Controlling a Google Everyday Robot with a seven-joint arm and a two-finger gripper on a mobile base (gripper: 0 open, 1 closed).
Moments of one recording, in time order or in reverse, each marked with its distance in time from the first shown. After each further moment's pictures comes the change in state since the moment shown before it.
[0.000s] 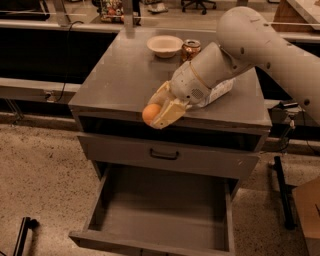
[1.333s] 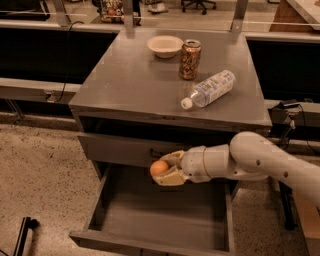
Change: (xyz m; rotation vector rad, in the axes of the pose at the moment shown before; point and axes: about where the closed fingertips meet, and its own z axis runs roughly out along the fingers) arm 0.130 0.070 0.115 0.224 -0.245 0.377
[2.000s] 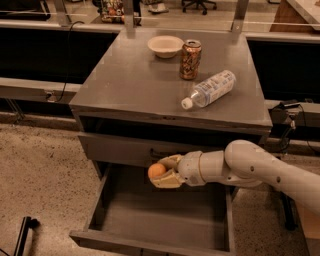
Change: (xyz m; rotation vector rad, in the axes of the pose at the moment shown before) arm 0.015 -0.006 0.020 0.027 -0.021 0.011
